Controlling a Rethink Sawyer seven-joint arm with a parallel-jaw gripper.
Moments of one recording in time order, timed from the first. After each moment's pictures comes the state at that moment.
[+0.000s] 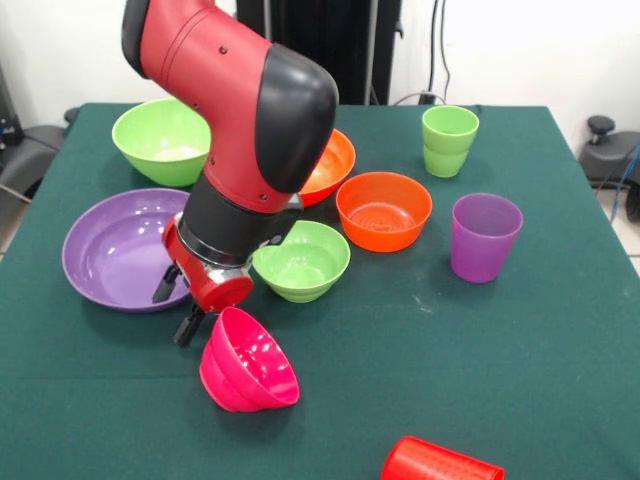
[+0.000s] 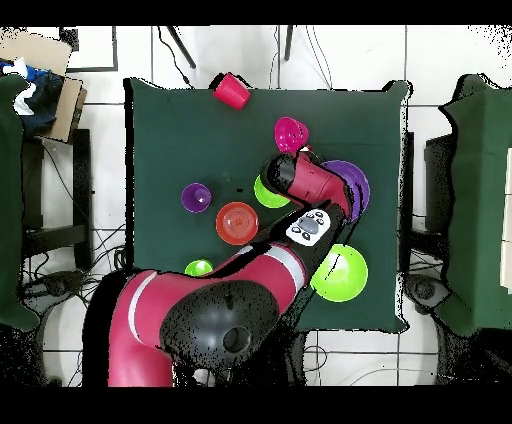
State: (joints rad) arm 0.00 0.02 -0.62 1.19 0.52 0.25 2.28
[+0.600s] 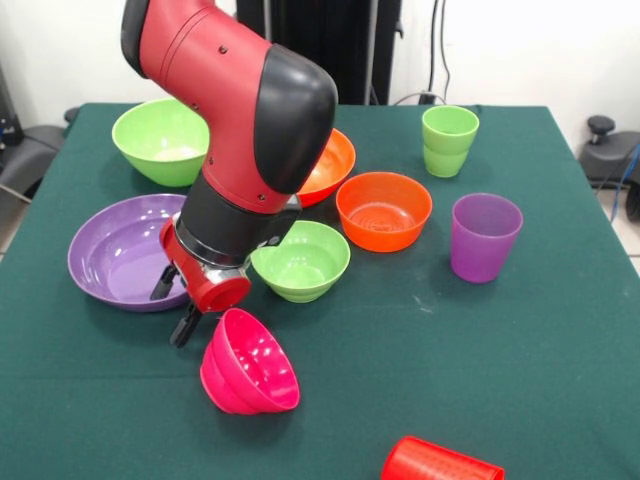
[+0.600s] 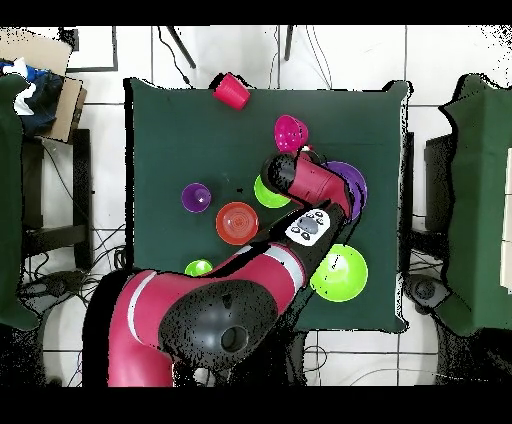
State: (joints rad) arm 0.00 0.02 -0.63 1.19 0.53 0.25 2.28
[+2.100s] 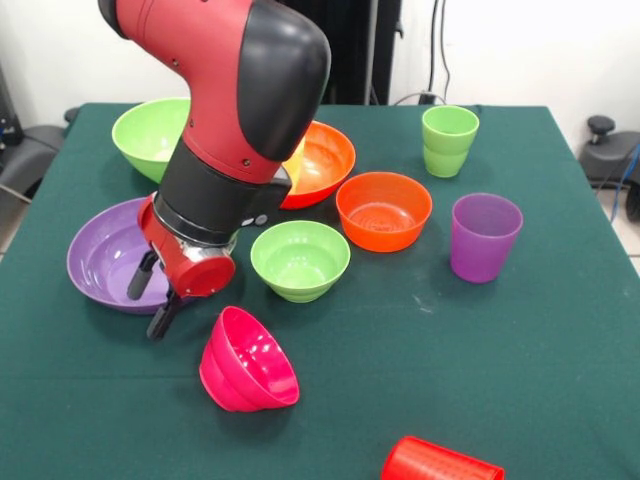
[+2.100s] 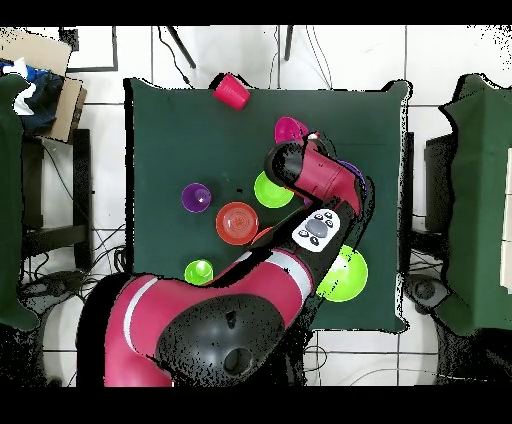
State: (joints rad) arm -0.01 -0.05 -0.63 1.20 0.53 0.25 2.28
